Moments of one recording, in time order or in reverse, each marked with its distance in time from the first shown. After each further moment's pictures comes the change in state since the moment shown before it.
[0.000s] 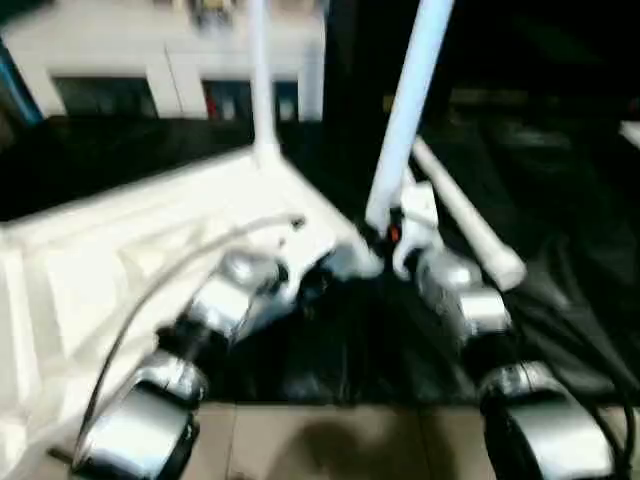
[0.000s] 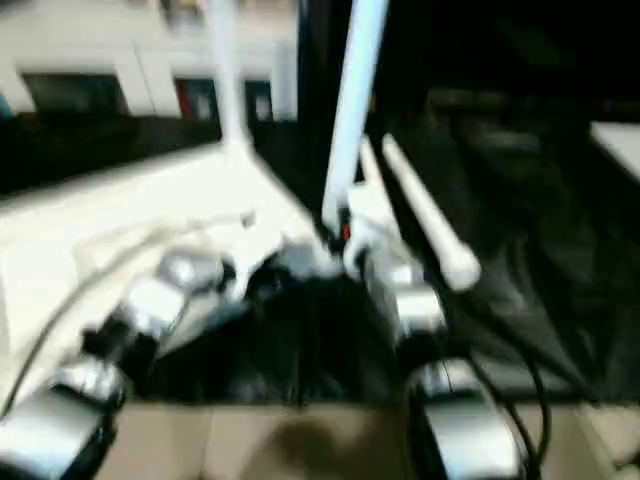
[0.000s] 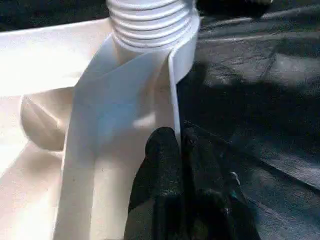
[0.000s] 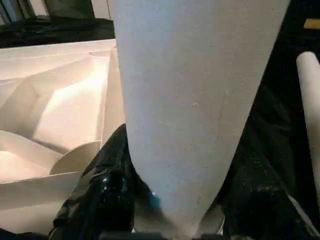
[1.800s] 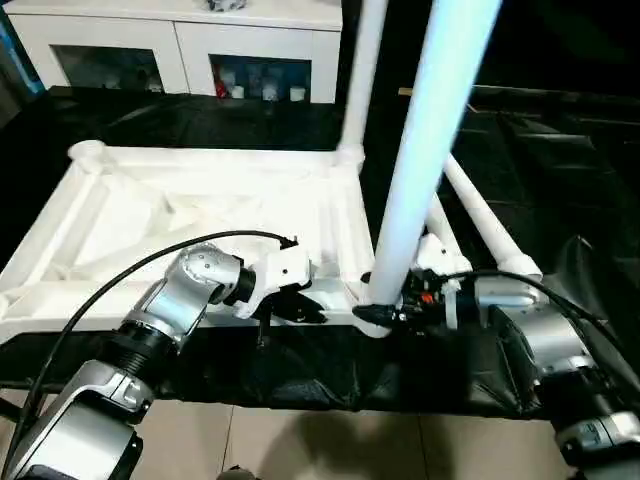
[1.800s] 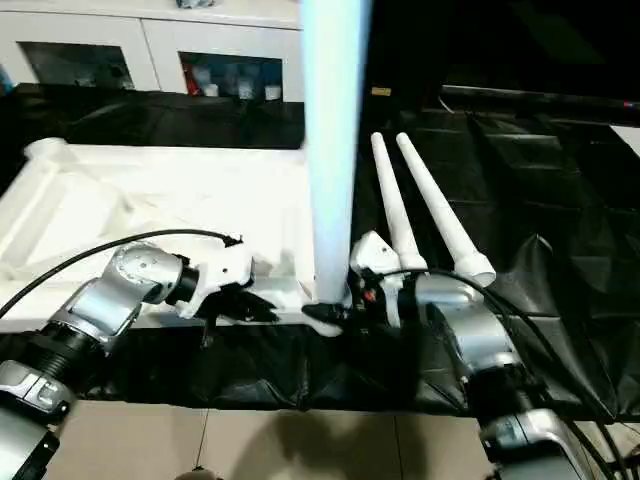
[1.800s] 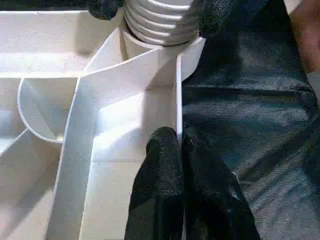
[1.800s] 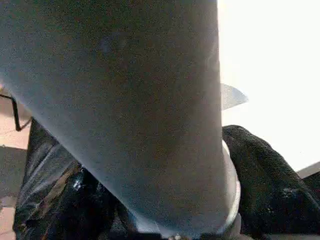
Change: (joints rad) left arm 0.070 0.221 -0.077 -0.127 -0.048 -0.246 -0.491; right arm 0.247 -0.310 0.172 -0.397 0.045 0.083 0.810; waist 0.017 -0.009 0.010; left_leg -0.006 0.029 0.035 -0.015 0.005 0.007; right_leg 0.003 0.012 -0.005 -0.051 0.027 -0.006
